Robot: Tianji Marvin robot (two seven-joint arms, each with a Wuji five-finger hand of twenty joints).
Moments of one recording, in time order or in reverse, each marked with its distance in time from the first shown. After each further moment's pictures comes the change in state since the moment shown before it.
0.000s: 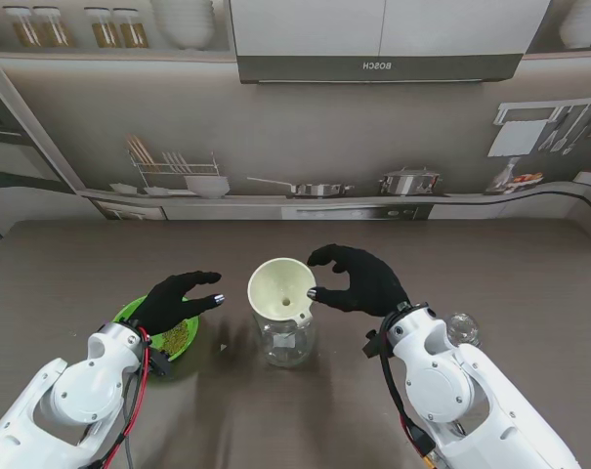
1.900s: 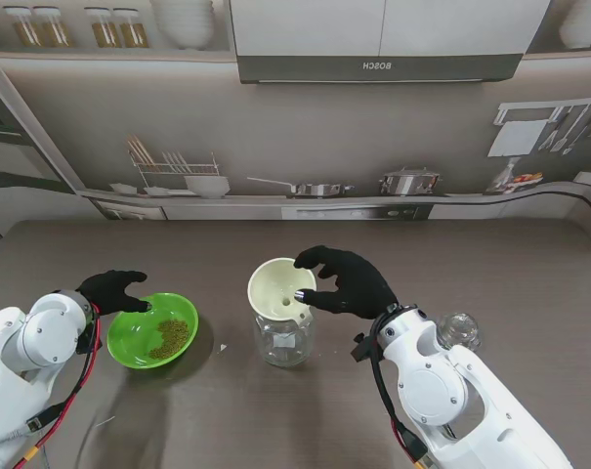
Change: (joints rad) left arm -0.219 0.091 -0.079 0.255 0.366 0.141 -0.307; right arm 0.004 -0.004 -0.035 -0.028 0.082 0.021 0.024; left_hand -0.043 -0.179 0.298 -0.002 -0.191 0.005 -0.032 0.000 -0.136 -0.085 -0.001 0.003 -0.093 -0.148 0.008 0.011 -0.012 -0.166 0.000 -0.023; right_hand 0.000 0.000 -0.025 0.001 0.000 0.005 -0.006 0.000 0.026 0.002 -0.013 0.000 0.034 -0.001 0.006 0.000 0.000 0.000 0.000 0.000
